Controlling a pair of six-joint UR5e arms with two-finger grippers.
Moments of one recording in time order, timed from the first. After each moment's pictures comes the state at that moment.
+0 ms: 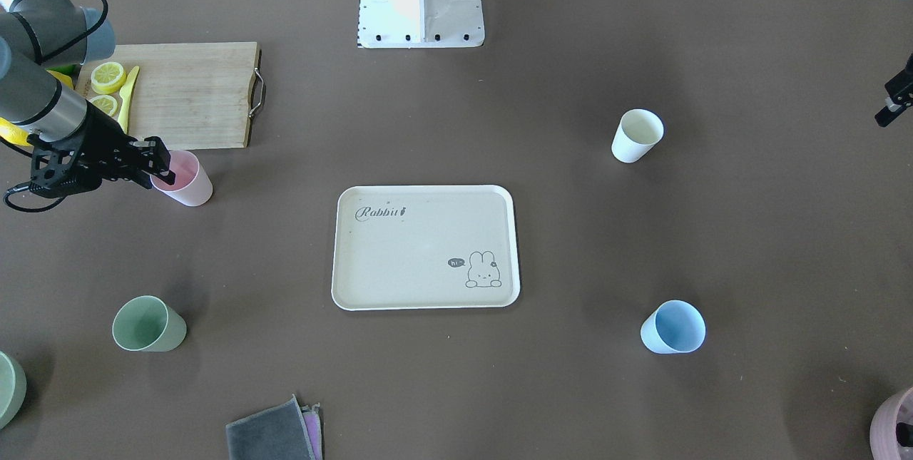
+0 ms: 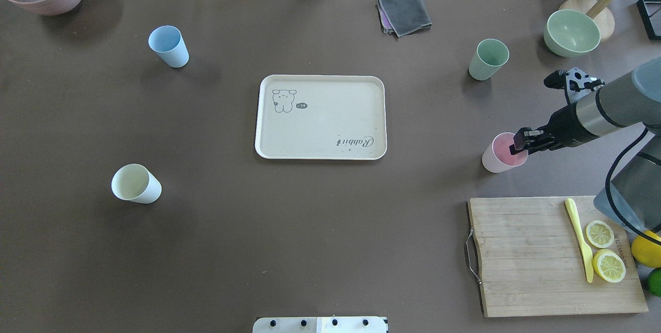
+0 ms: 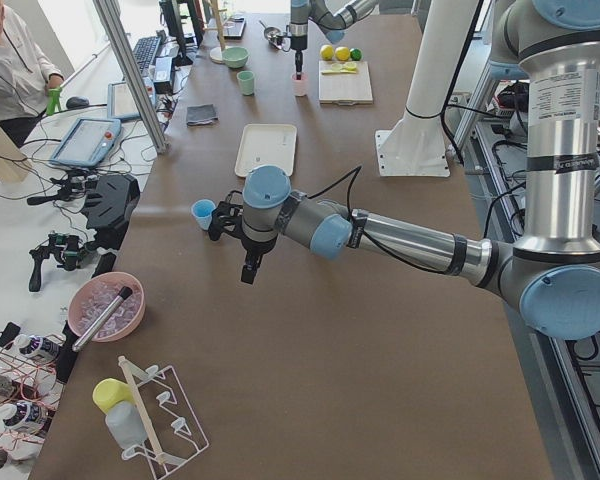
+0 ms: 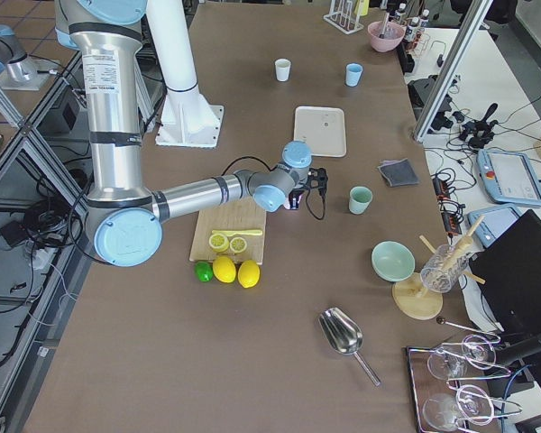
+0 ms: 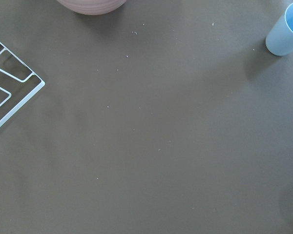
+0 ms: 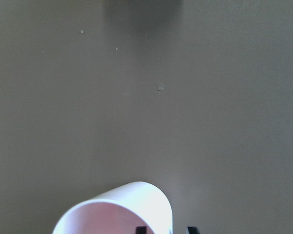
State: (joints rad) left arm -1.40 -1.53 -1.86 -1.82 -2.39 -0.32; right arm 0.89 -1.53 1.71 -0.96 2.26 0.95
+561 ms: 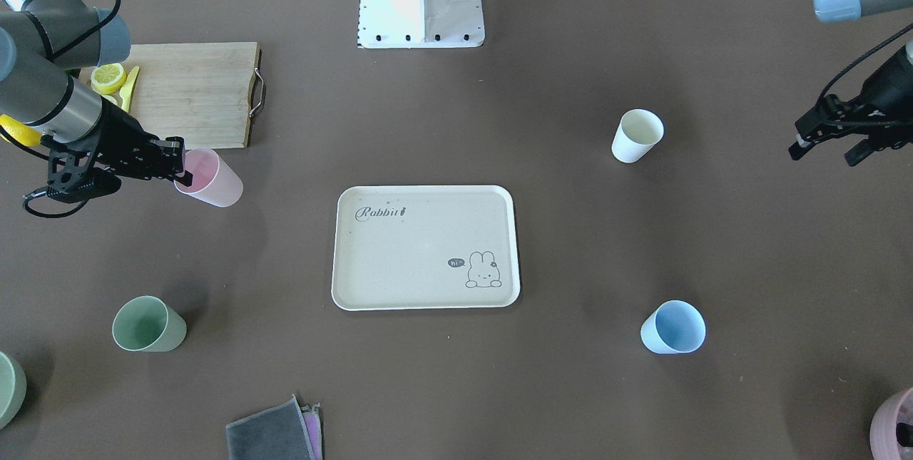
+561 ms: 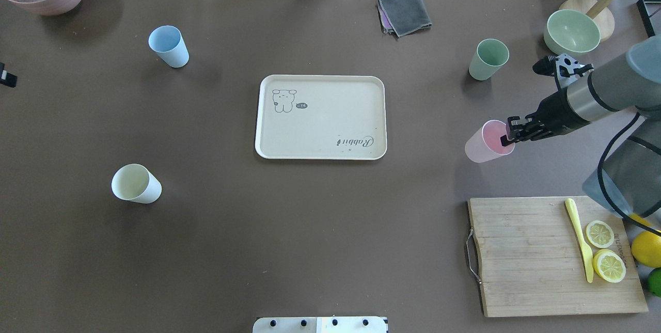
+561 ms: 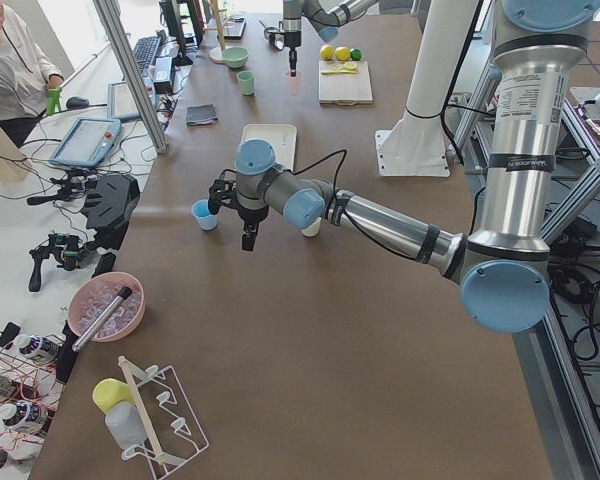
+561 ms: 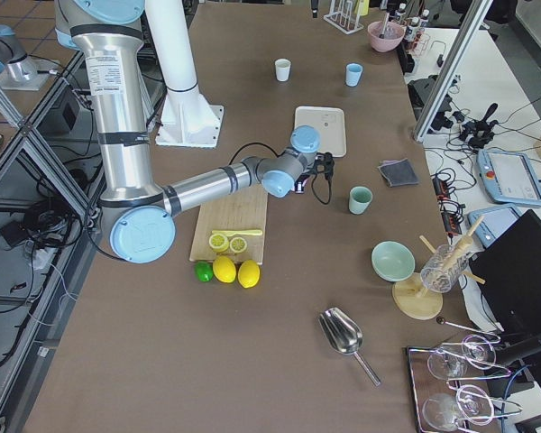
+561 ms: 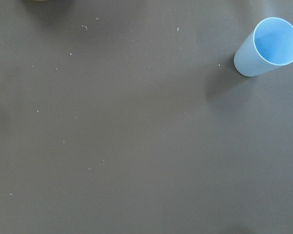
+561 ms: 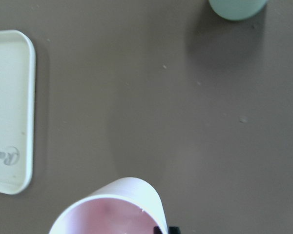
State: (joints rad) left arm -1.18 -1.66 -1.86 -1.82 -2.30 -0.66; right arm 0.91 -1.35 1.73 -1.10 2.33 0.99
